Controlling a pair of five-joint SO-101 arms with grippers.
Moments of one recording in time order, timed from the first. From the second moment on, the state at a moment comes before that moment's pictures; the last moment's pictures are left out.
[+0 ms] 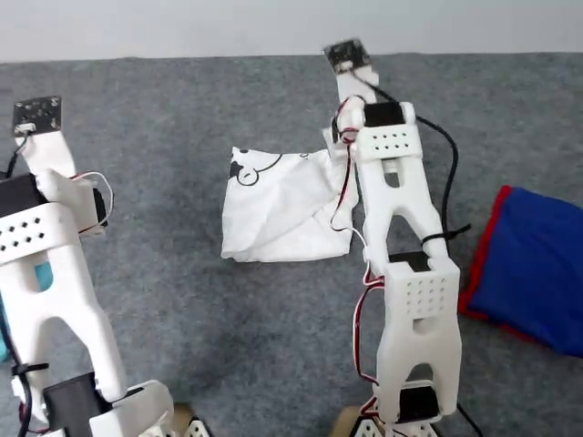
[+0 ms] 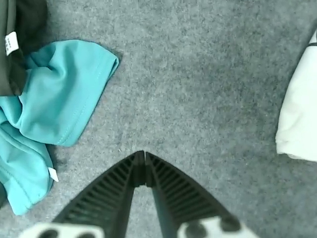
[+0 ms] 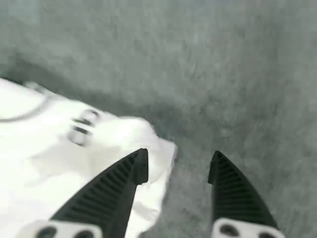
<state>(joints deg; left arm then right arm) -24.2 -13.1 8.7 88.9 -1.4 -12.6 41.6 -47.4 72.7 10.4</state>
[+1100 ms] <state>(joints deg) -24.2 -13.1 8.7 88.1 -1.4 -14.7 46.5 -58.5 100.4 18.3</state>
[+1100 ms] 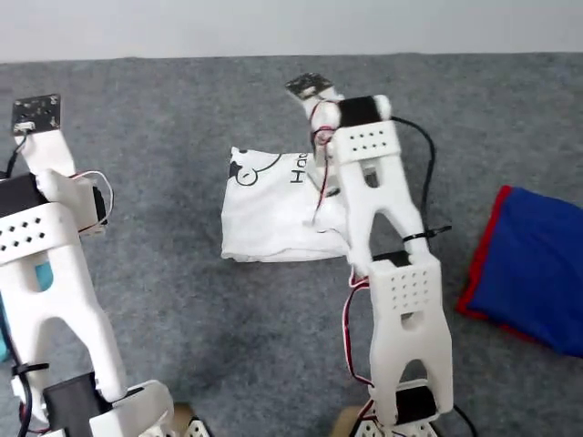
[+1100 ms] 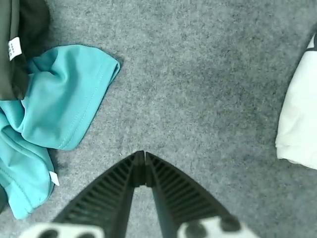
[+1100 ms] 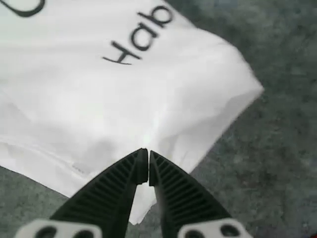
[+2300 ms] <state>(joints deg) -25.5 -13.4 8.7 87.8 -1.4 -33.7 43.7 -44.7 100.4 17.7</state>
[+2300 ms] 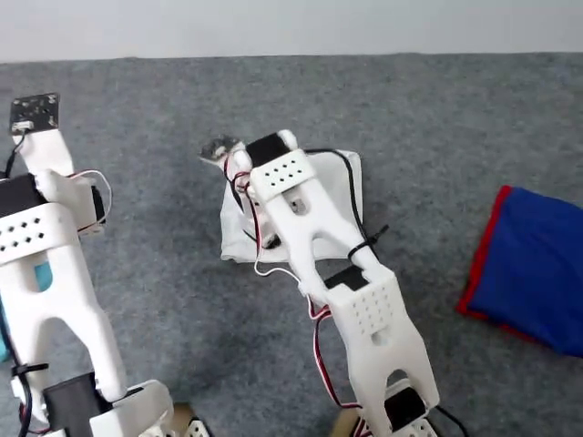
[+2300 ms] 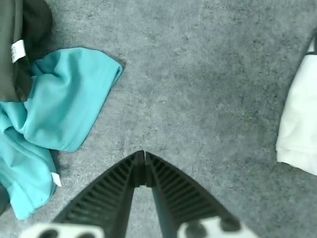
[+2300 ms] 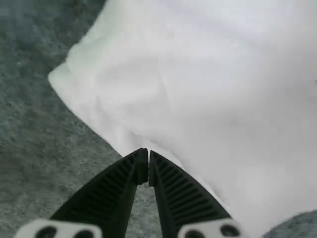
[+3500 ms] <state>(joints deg) -40.7 -23.2 12.4 85.8 0.7 -43.2 48.5 -50.5 94.9 8.0</state>
